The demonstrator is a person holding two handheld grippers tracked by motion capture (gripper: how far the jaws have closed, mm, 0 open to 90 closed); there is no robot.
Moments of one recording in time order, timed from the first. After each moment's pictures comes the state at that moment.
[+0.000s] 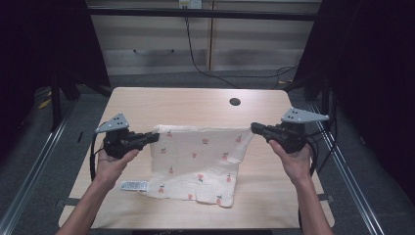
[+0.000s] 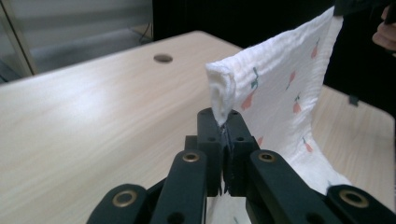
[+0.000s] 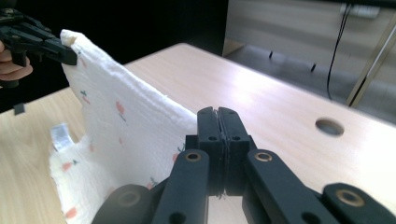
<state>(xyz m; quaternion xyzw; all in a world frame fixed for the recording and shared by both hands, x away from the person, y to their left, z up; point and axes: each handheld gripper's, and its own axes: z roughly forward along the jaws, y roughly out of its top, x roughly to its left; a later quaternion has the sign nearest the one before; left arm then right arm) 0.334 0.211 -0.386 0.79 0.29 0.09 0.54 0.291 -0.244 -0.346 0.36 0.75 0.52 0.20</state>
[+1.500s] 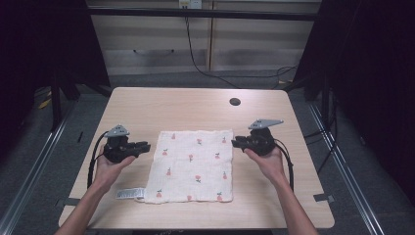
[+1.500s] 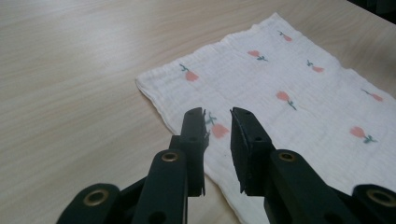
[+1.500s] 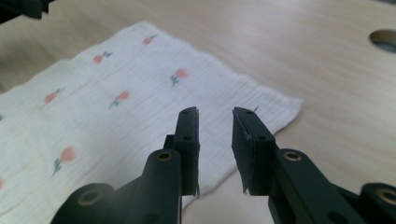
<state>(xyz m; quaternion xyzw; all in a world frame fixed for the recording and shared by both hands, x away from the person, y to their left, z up) 0.357 0.245 -0.455 0.81 0.36 0.09 0.45 0.343 -0.210 -0.440 0.40 0.80 0.43 0.13</state>
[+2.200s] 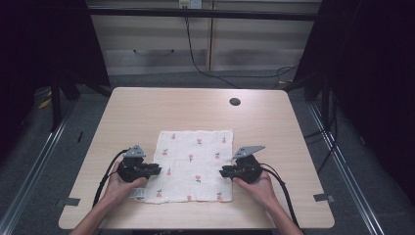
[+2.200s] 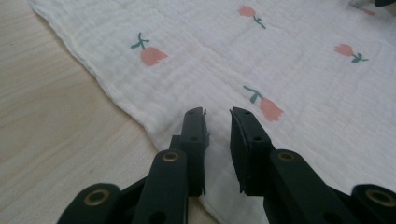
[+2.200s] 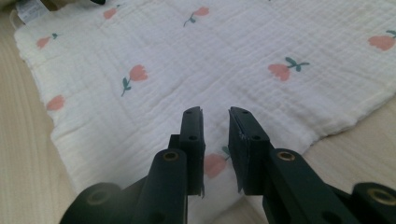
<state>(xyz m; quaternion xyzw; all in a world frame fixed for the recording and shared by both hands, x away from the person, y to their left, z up) 0.331 0.213 -0.502 0.86 0.32 0.04 0.40 0.294 -0.172 -0.489 0.36 0.84 0.39 0.06</state>
